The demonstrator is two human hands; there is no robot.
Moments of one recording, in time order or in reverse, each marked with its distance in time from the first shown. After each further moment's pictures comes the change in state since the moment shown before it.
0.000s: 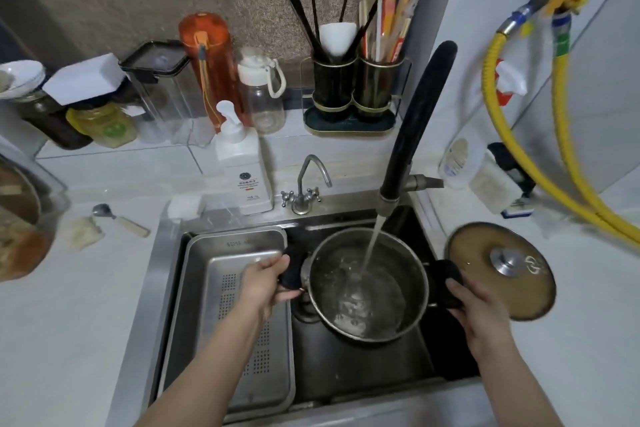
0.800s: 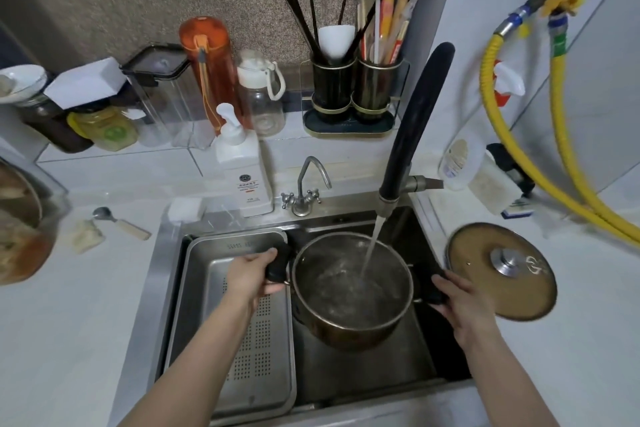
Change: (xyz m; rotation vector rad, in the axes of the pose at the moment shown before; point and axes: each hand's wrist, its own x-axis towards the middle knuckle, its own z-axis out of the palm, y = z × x) left_hand -0.001 0.021 -0.010 0.034 0.121 0.097; right_hand 0.014 0.009 0.013 -0.027 -0.009 0.076
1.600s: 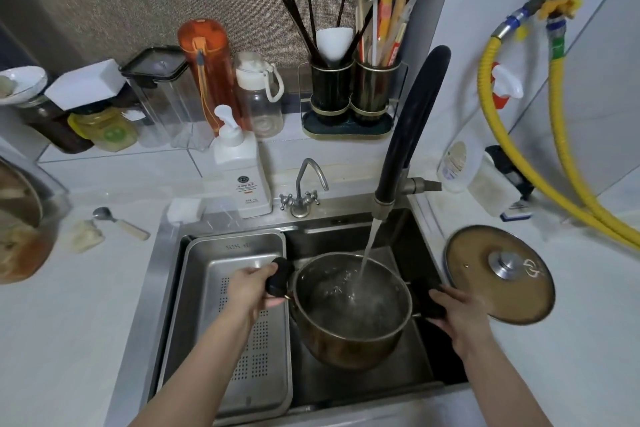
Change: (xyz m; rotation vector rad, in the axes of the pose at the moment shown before) left_hand -0.007 -0.011 0.001 0.066 0.023 -0.083; right_hand 0.009 0.011 -0.010 -0.085 0.021 0.058
